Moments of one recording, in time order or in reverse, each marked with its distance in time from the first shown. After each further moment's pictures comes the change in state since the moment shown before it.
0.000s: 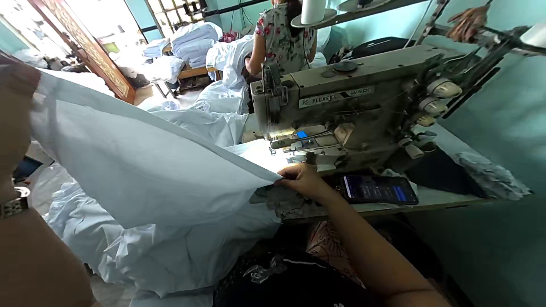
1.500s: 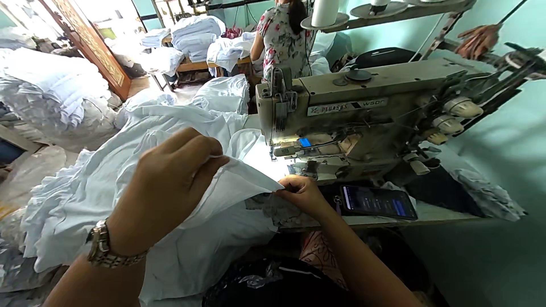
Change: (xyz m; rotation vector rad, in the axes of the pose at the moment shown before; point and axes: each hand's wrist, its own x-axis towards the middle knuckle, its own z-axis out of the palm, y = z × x) left_hand -0.071 0.121 0.090 -0.159 -0.174 0.495; right_hand -0.008 0.011 0.014 0.078 0.138 -0.134
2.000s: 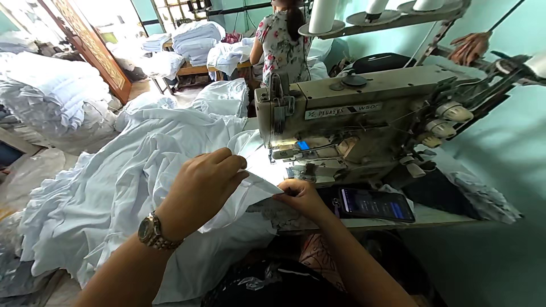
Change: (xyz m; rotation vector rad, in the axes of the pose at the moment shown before) left_hand -0.006 -0.004 0.052 -0.003 -0.127 0.022; right_hand -0.003 0.003 -0.001 0.021 -0.011 -0.009
